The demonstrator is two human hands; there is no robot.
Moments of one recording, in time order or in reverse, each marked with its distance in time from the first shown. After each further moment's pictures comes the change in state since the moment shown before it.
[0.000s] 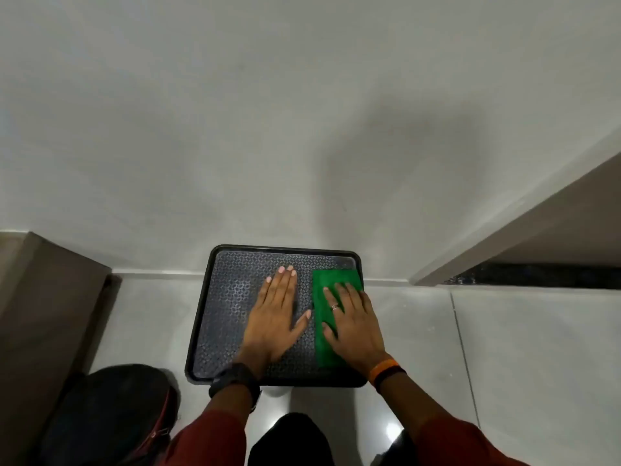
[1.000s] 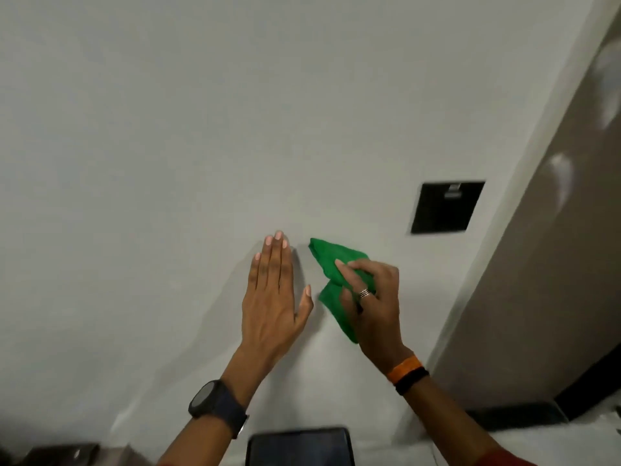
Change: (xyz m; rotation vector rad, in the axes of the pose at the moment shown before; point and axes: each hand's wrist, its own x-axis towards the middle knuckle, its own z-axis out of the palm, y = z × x) left_hand 0.033 0.181 -0.640 0.115 0.826 0.237; right_hand -0.052 -0.044 -0.657 0.512 1.210 -0.202
